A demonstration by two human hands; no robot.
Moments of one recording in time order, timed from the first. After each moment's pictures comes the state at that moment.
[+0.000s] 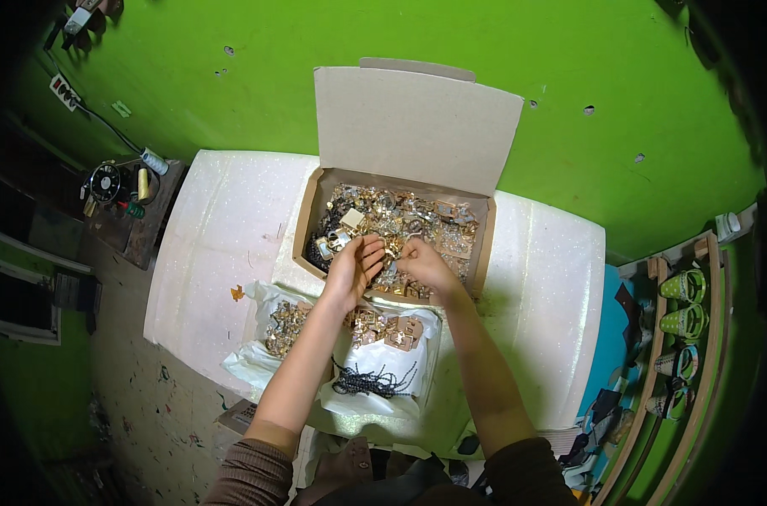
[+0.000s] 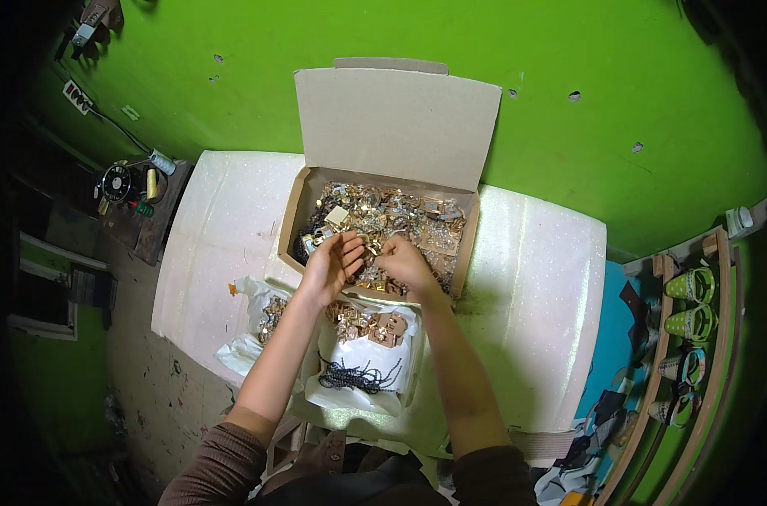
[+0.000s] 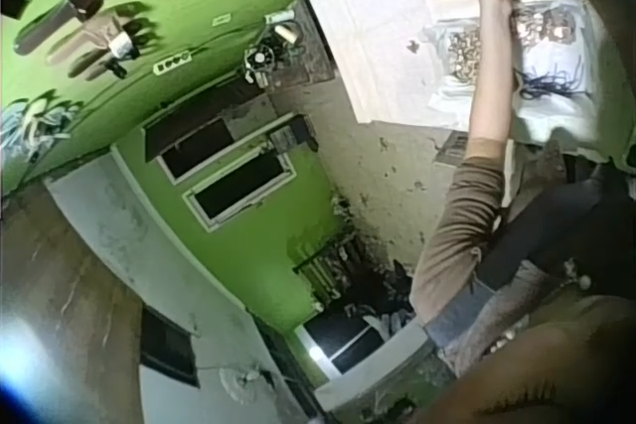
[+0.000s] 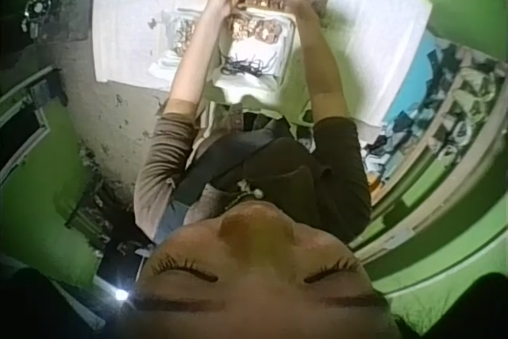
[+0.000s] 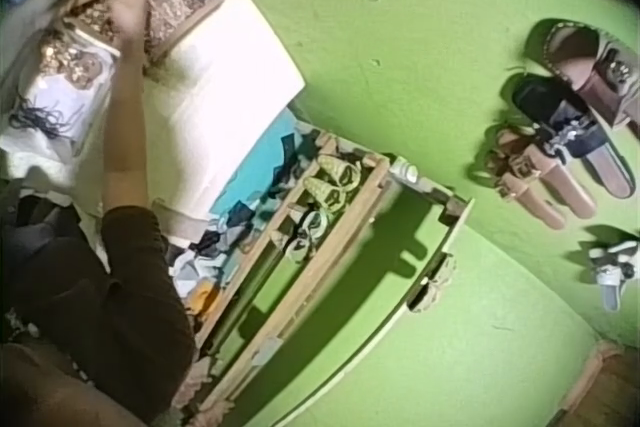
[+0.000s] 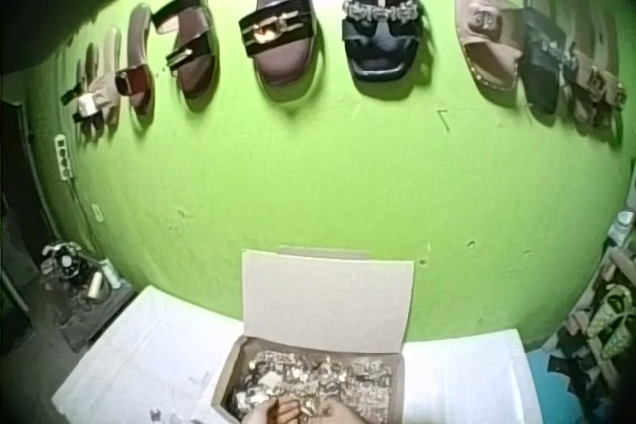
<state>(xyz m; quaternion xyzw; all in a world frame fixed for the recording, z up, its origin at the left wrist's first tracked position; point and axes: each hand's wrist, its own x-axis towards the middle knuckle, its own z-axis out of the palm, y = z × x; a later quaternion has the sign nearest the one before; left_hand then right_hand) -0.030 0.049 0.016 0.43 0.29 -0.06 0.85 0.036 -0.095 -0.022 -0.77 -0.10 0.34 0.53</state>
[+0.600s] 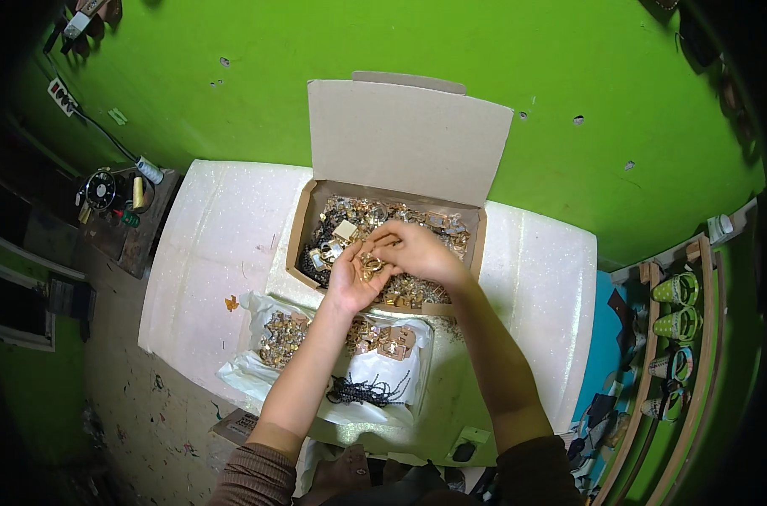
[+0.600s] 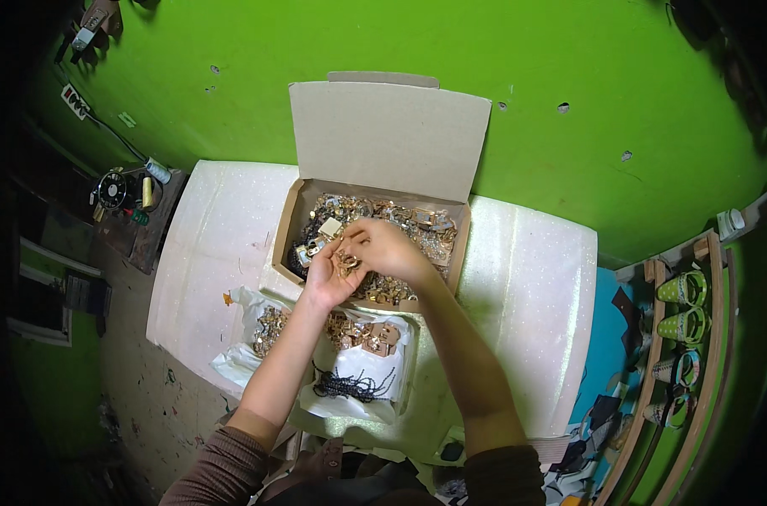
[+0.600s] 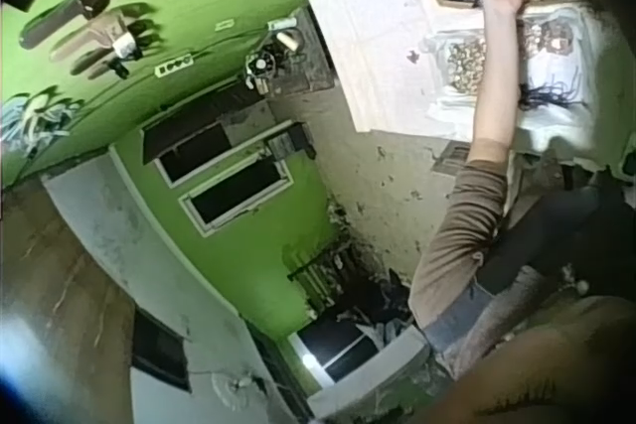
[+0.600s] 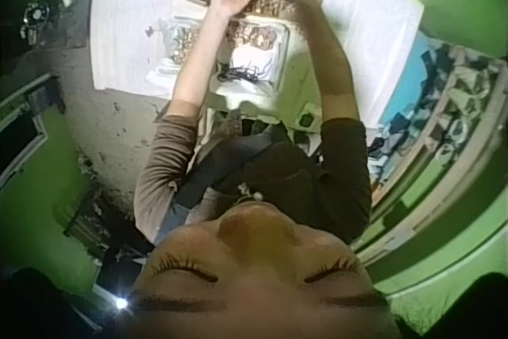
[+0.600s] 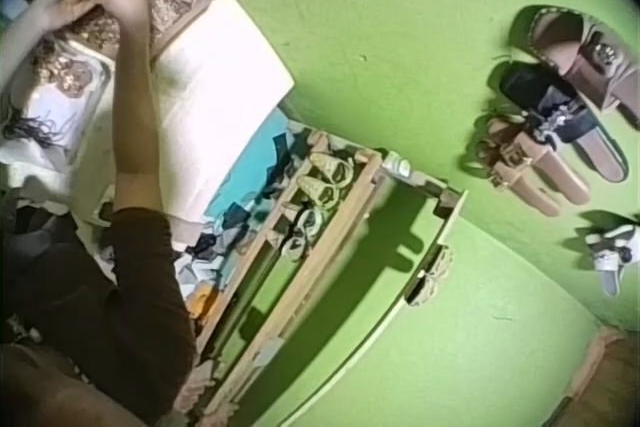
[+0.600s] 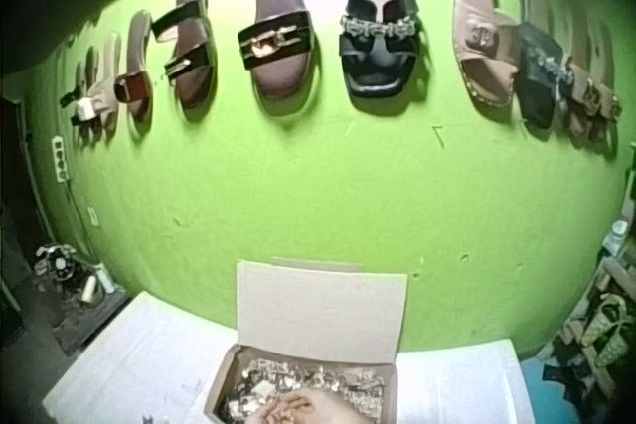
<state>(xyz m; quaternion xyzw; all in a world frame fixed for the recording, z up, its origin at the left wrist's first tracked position) -0.019 0.044 0.016 0.14 0.18 -0.11 0.97 0.053 -0.084 0.063 -0.71 -0.25 0.34 0.56</state>
